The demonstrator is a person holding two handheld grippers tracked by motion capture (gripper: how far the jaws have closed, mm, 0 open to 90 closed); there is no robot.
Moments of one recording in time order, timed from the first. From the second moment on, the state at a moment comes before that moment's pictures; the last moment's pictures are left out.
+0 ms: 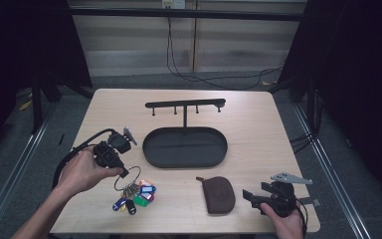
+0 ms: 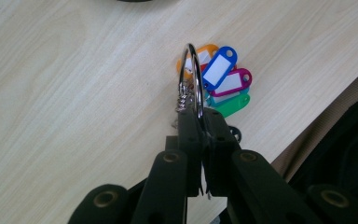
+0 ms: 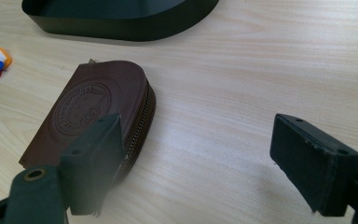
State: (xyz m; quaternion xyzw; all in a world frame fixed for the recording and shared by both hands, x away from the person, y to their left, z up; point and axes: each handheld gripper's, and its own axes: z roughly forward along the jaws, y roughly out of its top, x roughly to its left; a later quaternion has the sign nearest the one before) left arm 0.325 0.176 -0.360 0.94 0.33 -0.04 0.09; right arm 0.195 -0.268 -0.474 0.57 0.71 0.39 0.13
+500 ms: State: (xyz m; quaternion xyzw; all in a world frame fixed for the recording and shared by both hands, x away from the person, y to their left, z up) left arm 0.328 0.179 -0.336 0.94 0.32 -0.03 0.09; right arm 0.196 -0.267 -0.474 0.57 0.71 0.39 0.13
